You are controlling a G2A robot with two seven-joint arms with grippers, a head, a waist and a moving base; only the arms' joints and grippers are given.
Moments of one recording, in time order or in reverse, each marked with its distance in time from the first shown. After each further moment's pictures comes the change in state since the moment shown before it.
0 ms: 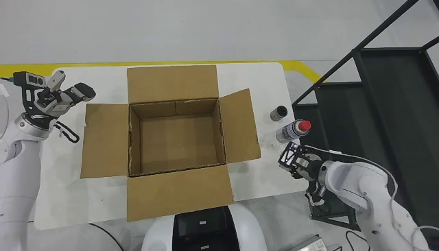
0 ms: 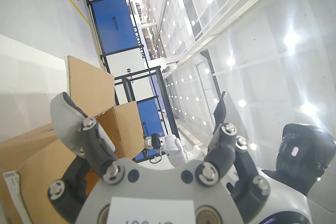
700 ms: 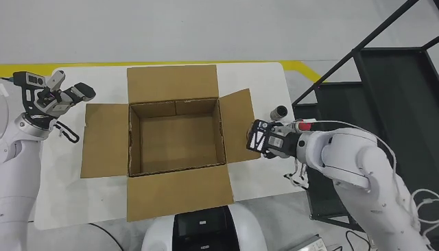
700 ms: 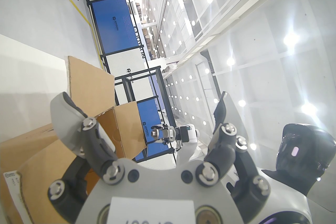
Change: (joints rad) left arm 0.000 0.000 0.000 0.000 0.000 0.000 0.000; right arm 0.505 0.016 -0.335 -0.118 0.298 0.027 0.384
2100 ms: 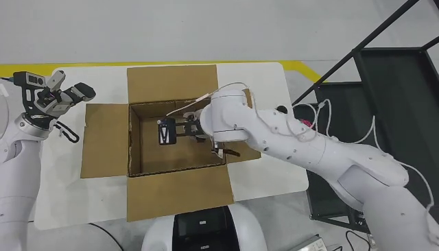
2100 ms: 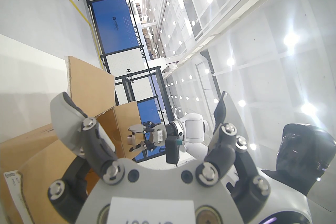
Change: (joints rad) left arm 0.000 0.000 0.000 0.000 0.000 0.000 0.000; right arm 0.953 -0.299 -1.022 0.674 0.025 0.191 0.084
